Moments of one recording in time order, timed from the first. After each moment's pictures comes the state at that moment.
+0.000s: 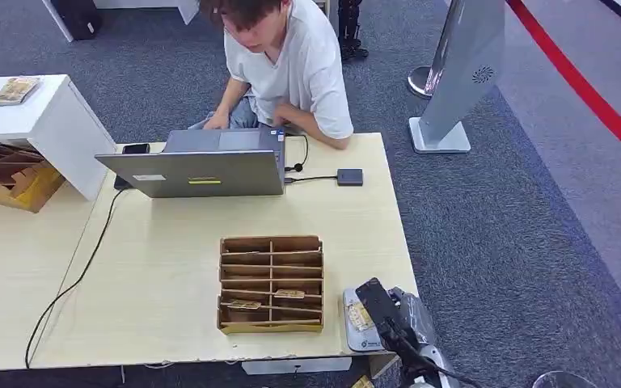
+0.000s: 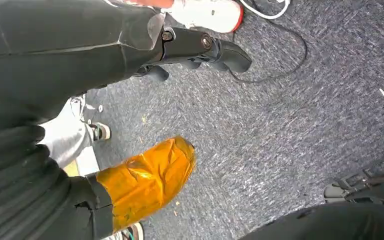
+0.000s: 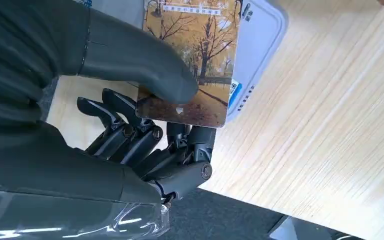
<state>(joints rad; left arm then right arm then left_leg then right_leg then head) 0.01 -0.13 0.43 -0.22 -1.24 0.30 -0.05 0.10 0.06 0.31 -1.43 0.67 -0.24 0.29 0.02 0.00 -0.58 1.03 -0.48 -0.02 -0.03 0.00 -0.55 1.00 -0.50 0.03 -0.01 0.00</state>
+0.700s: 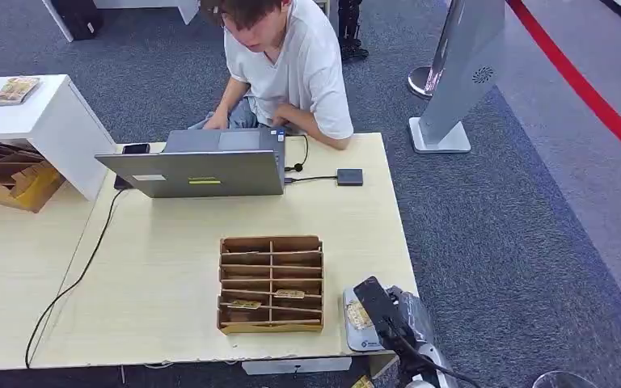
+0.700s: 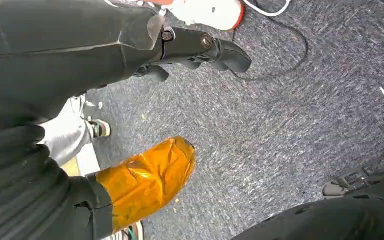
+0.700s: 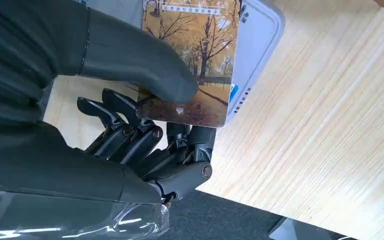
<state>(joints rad) 0.01 -0.14 0.44 -0.22 -1.24 0.30 -0.05 0.09 0.07 0.31 -1.41 0.68 -0.24 0.29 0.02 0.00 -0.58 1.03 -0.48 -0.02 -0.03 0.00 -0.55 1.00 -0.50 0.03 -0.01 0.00</state>
